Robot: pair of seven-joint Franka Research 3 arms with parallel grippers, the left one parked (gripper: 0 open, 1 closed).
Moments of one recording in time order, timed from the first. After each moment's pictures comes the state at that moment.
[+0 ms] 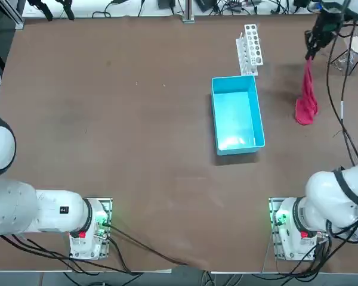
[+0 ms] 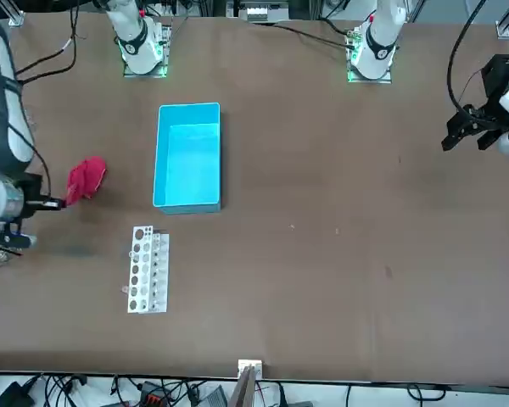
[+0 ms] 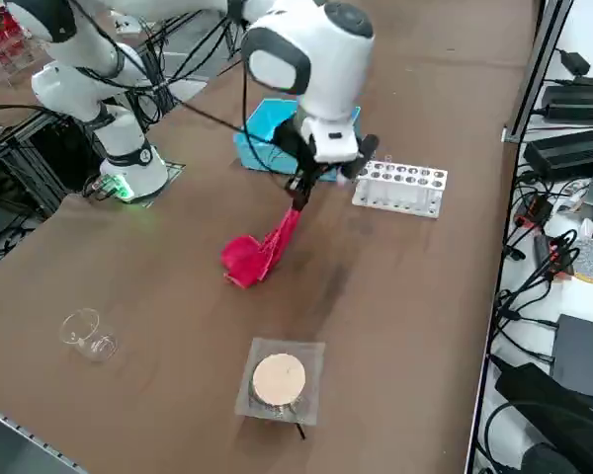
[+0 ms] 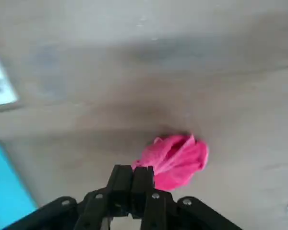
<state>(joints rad) -0.57 0.54 0.57 -1.49 -0.29 1.65 0.20</state>
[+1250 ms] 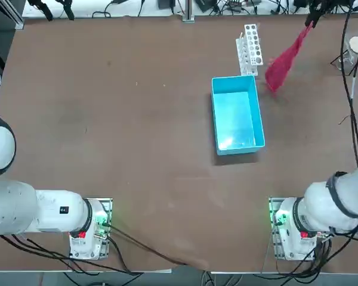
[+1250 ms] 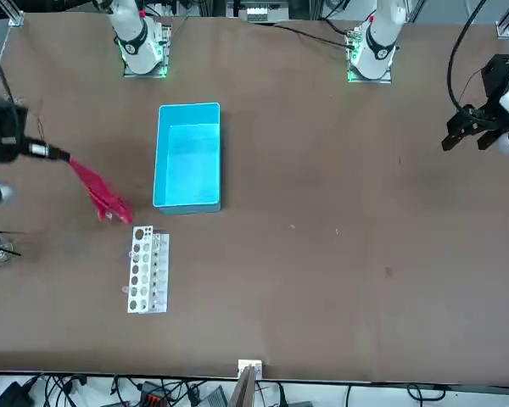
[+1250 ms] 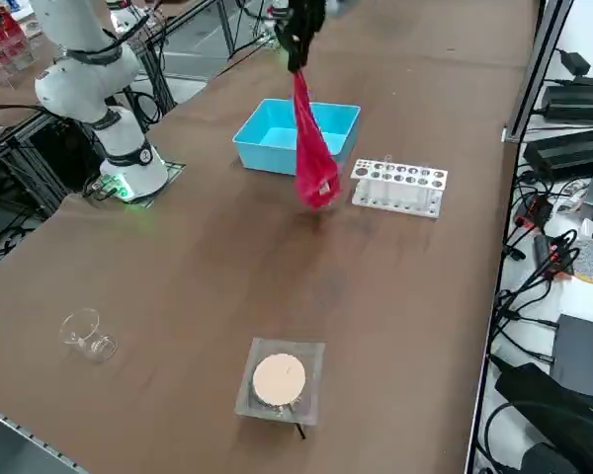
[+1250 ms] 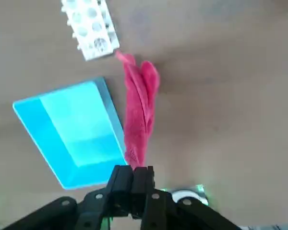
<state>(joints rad) -0.13 0.26 0.19 -1.25 0.06 1.22 0.27</state>
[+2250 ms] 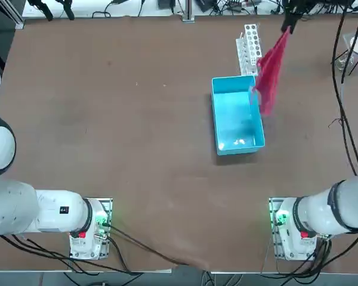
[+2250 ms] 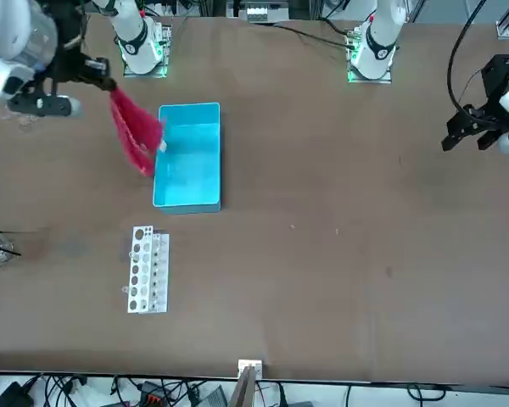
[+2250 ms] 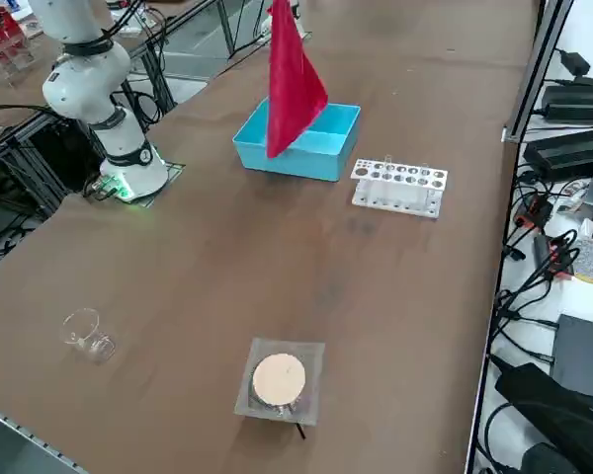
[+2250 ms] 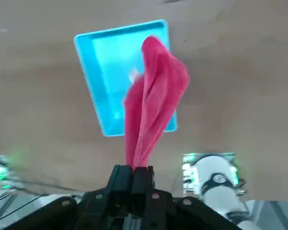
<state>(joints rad) 0.17 0.14 0.10 -1.25 0.25 1.10 0.47</state>
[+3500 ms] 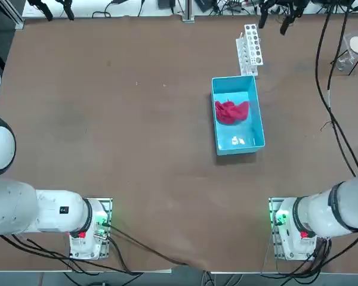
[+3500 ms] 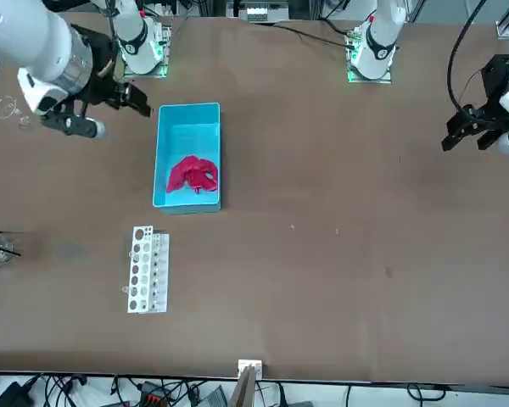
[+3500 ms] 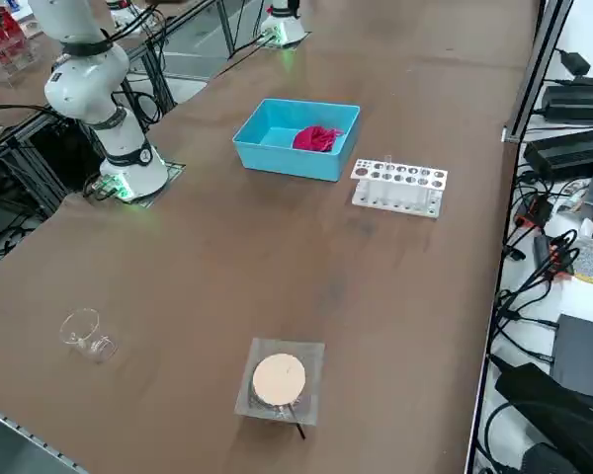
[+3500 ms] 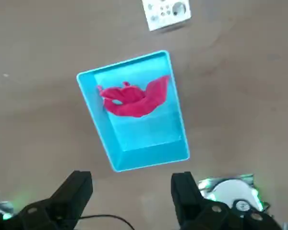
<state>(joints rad) 0.23 0.13 0.08 -1.39 0.13 1.34 0.51</state>
